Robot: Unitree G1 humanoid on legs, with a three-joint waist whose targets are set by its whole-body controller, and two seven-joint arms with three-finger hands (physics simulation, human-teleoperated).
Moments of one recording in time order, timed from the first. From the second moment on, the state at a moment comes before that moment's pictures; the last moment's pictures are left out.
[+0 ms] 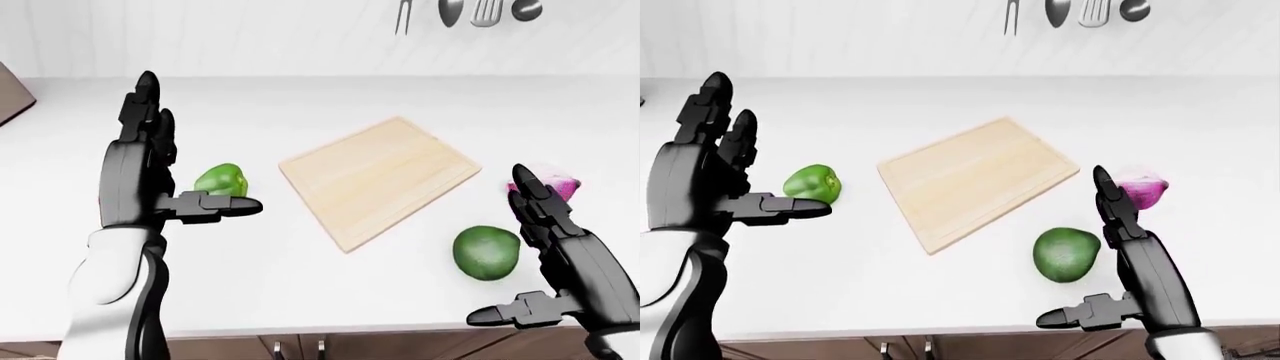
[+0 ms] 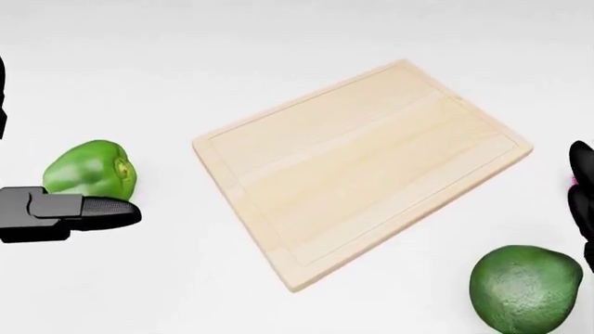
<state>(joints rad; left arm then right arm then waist) -0.34 0.21 0.23 -0.80 0.02 0.87 -0.07 0.15 -0.05 -0.51 -0.96 -0.28 0.59 0.71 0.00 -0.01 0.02</state>
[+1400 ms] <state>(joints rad) -0.34 0.22 0.26 -0.80 0.00 0.86 -0.06 -0.56 -0.44 -0.18 -0.88 -0.49 1.11 0.78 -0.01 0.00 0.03</state>
